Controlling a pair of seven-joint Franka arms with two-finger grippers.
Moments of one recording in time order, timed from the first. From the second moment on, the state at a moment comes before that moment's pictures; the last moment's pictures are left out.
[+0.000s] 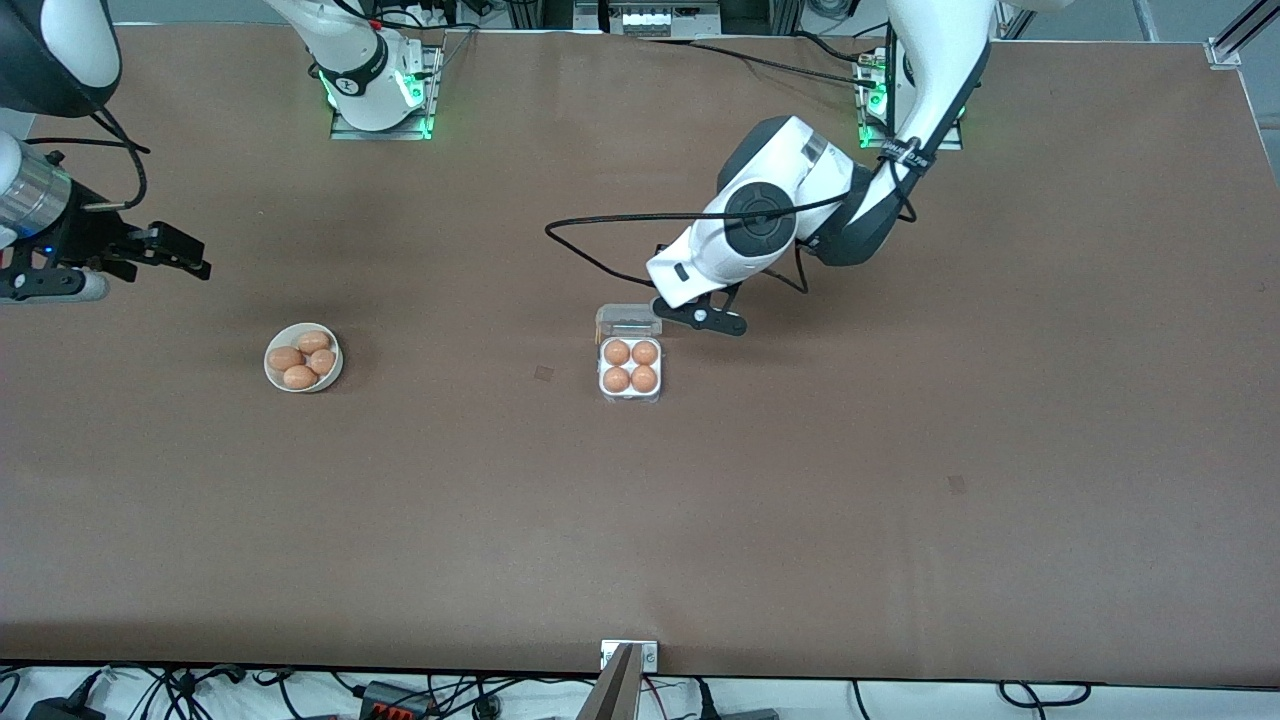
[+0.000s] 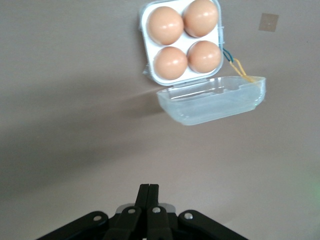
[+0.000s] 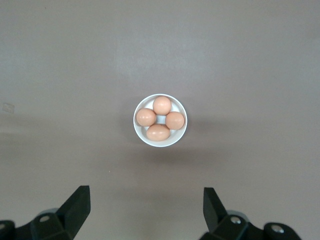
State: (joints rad) left arm -0.46 0.48 -0.26 -1.66 -0.22 1.99 -0.40; right arm -0.05 -0.05 -0.03 -1.95 0.03 1.86 -0.11
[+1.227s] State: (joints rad) left arm -0.58 0.68 -0.26 -1.55 -0.22 2.12 -0.56; right arm -0.04 -0.09 -0.05 -2.04 0.03 1.98 -0.11
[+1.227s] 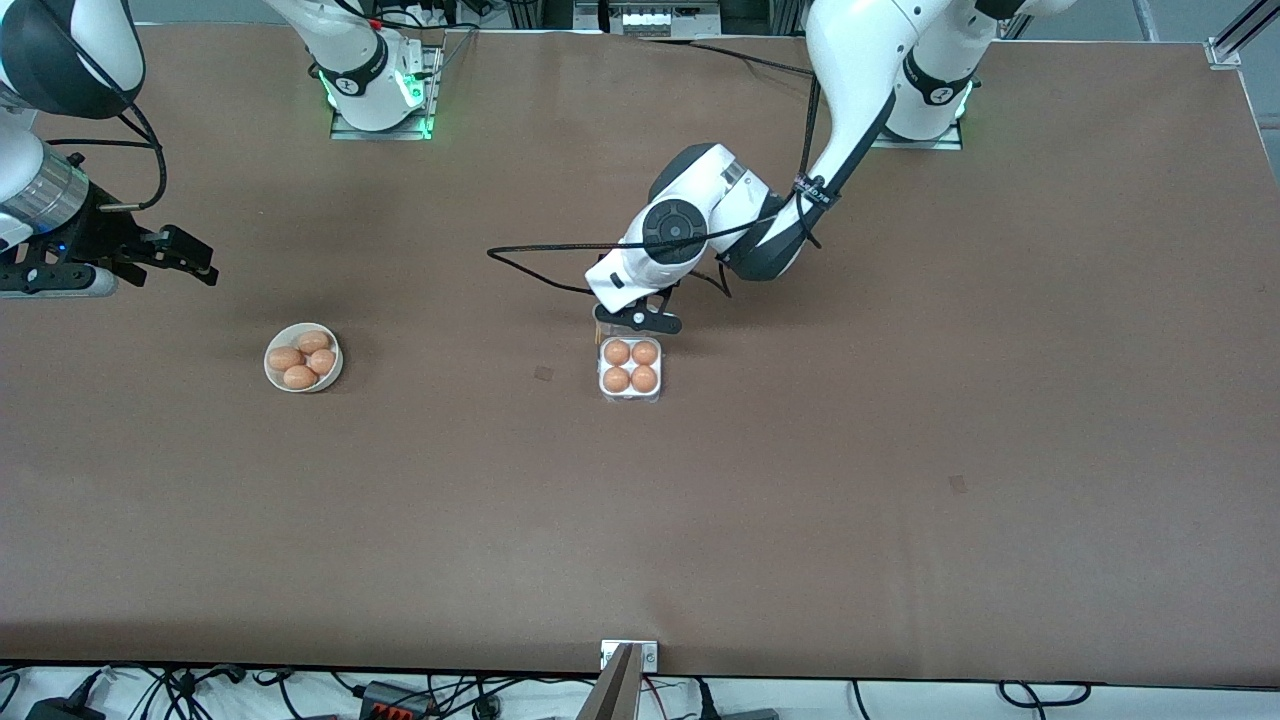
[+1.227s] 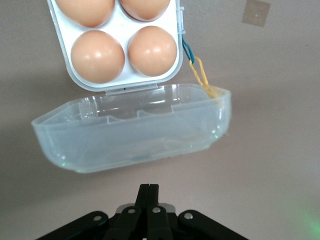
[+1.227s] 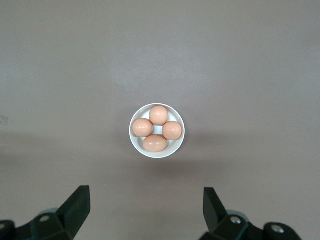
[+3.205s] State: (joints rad) left arm -0.59 0.77 -0.21 -1.42 -0.20 2.15 -0.58; right arm -0.04 -0.09 -0.05 -2.05 0.03 1.97 -0.11
